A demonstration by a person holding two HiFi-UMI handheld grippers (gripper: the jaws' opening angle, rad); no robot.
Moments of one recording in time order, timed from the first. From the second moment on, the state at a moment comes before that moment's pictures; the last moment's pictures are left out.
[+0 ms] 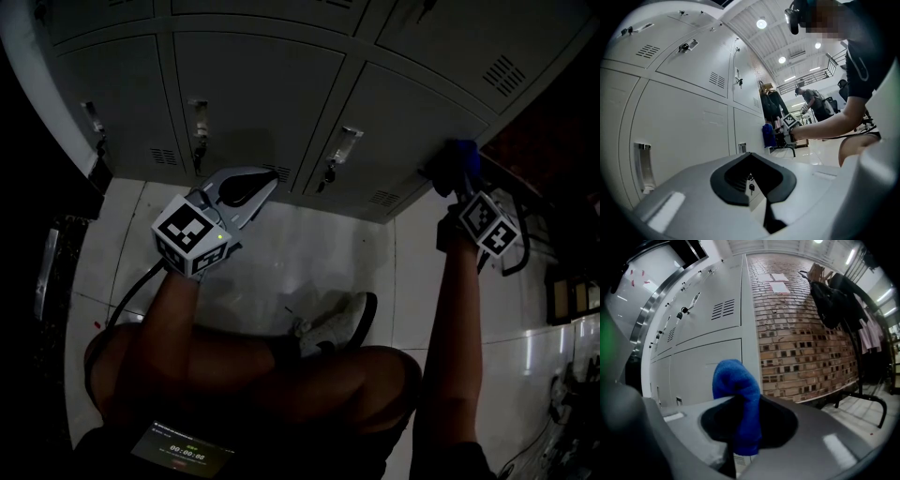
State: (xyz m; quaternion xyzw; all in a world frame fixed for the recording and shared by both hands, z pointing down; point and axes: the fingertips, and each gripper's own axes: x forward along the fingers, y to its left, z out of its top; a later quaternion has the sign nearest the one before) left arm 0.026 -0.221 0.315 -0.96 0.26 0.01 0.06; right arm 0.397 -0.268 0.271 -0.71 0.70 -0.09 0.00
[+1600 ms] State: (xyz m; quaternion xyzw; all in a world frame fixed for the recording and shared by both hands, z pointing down) left arm 0.024 -0.223 0.311 -0.96 0.26 0.02 0.05; right arm 0.186 -0.311 0.328 -0.59 0.80 -0.07 -0.07
